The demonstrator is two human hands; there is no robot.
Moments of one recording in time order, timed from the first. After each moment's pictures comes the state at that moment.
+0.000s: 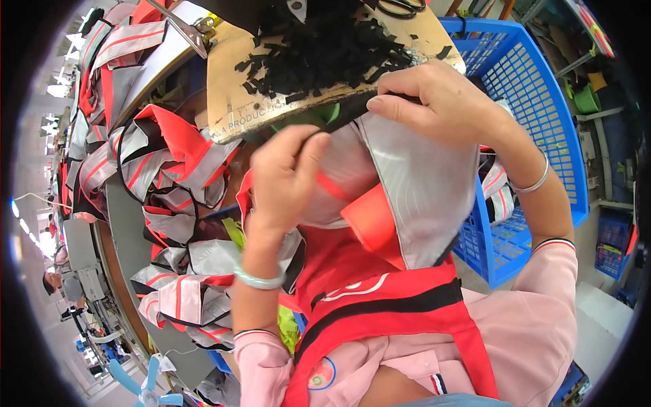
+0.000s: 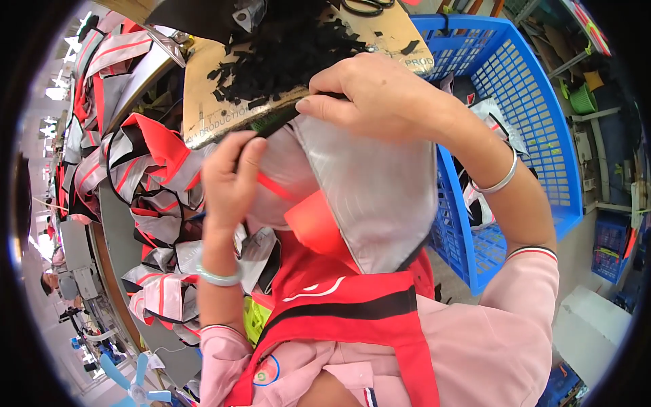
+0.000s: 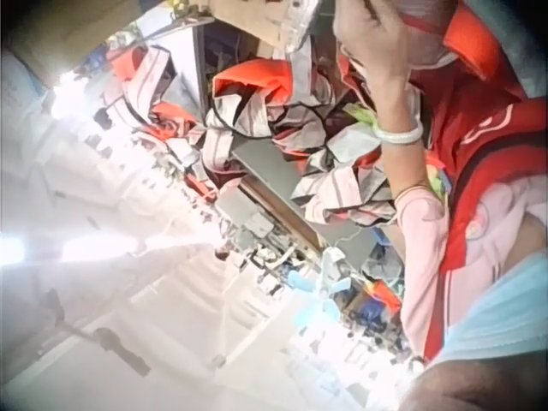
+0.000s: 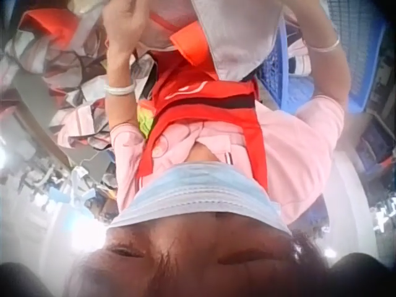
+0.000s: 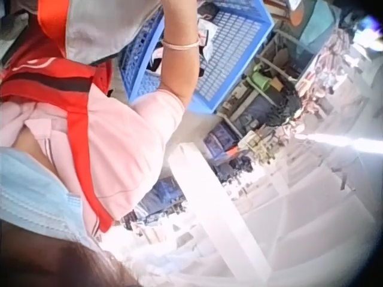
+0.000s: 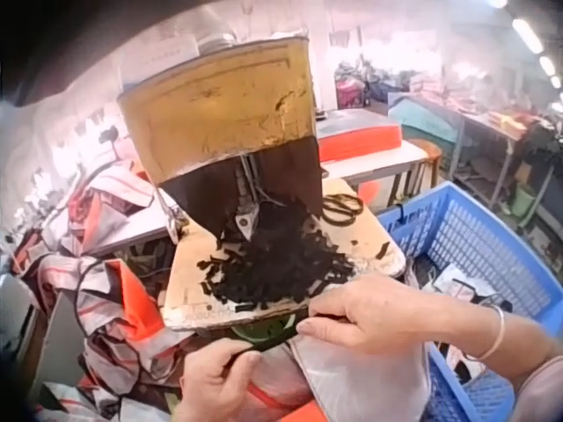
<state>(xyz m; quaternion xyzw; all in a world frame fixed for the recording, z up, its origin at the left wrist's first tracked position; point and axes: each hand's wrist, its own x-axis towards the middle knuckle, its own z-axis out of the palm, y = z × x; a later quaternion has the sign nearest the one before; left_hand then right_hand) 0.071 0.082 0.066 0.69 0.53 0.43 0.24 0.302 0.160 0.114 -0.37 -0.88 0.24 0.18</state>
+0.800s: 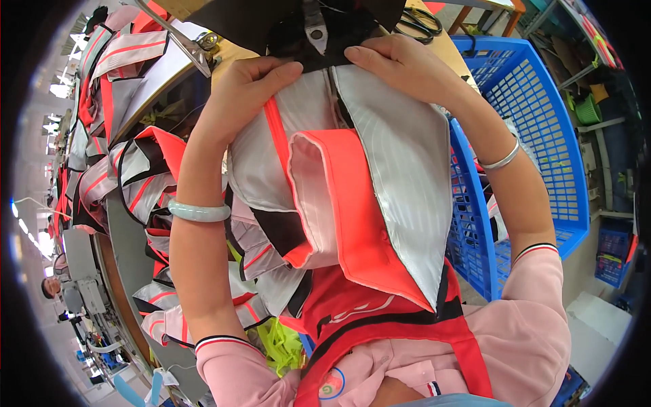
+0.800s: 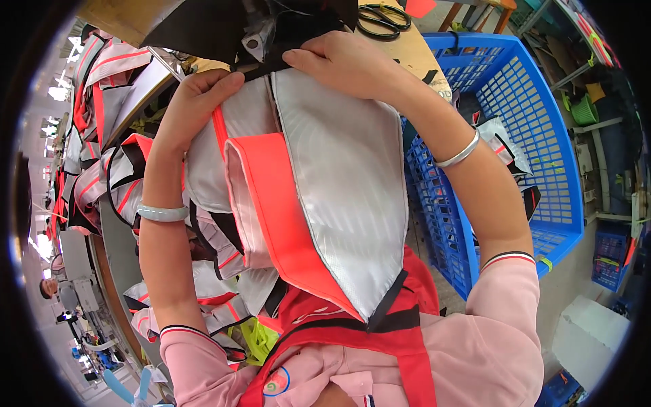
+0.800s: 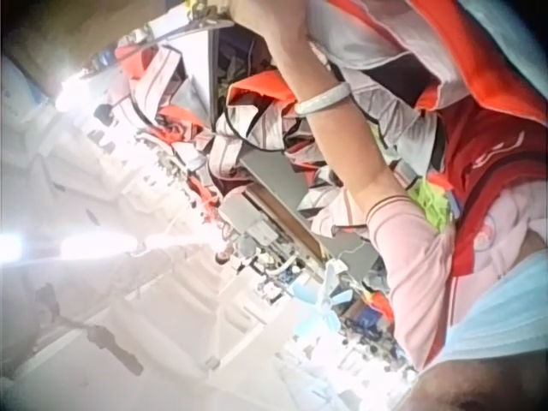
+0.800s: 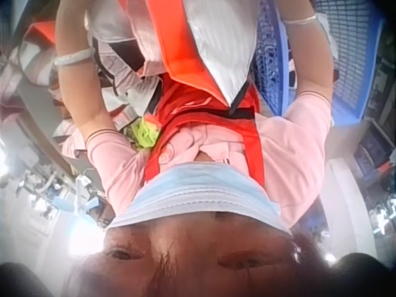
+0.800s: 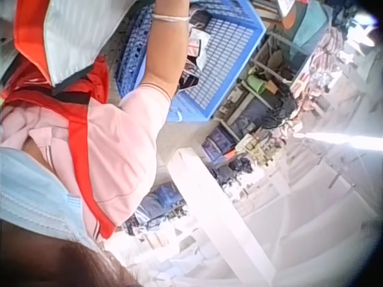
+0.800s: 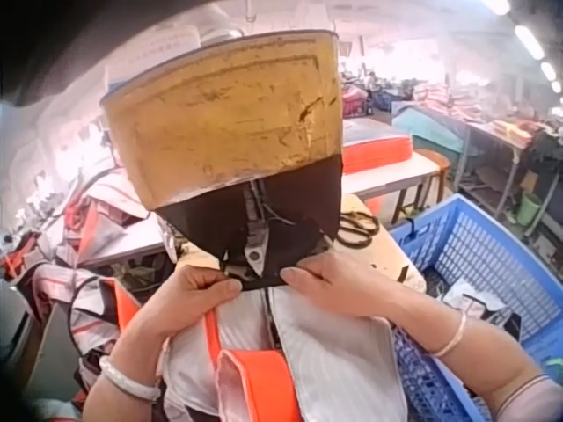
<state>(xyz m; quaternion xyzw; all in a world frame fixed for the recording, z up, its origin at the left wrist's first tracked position) 0.007 0.230 0.104 0.65 0.55 0.31 0.42 0.257 0.251 0.092 -0.47 -0.79 0.28 0.27</state>
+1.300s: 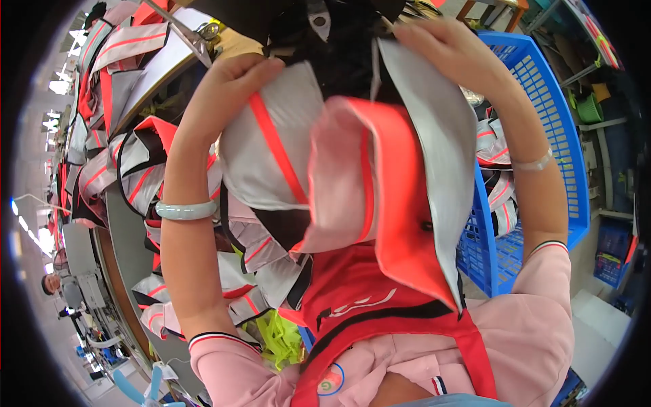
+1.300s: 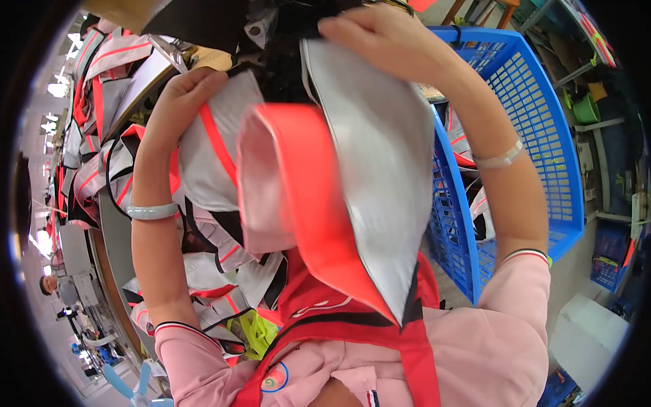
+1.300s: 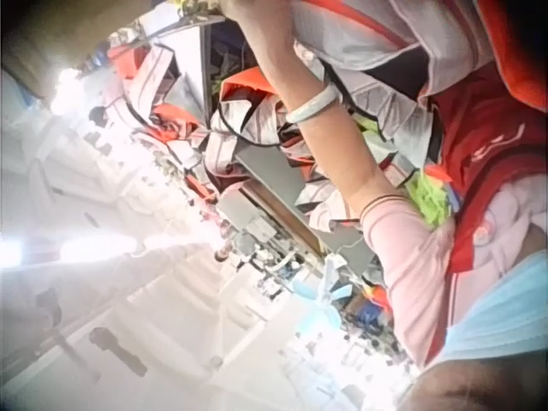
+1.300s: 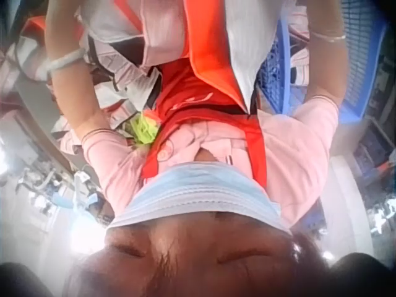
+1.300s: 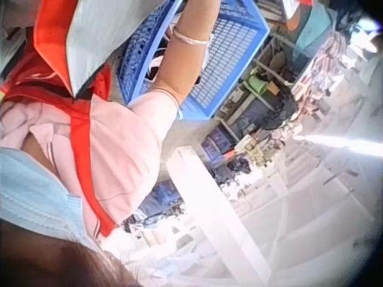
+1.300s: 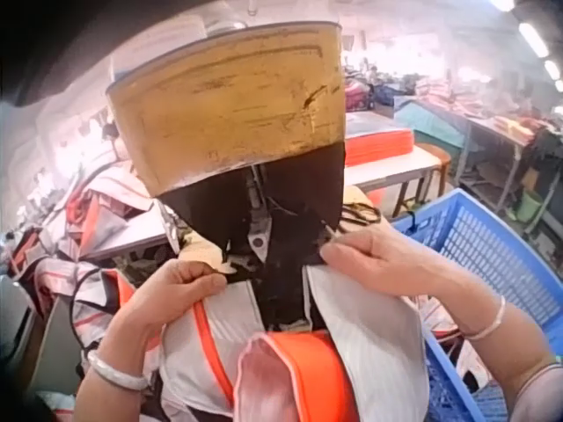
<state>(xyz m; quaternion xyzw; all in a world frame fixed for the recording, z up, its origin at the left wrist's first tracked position) -0.009 0.221 0.110 0.66 0.57 0.29 0.39 0.302 0.249 0.098 -0.42 -0.82 0.24 0.31</state>
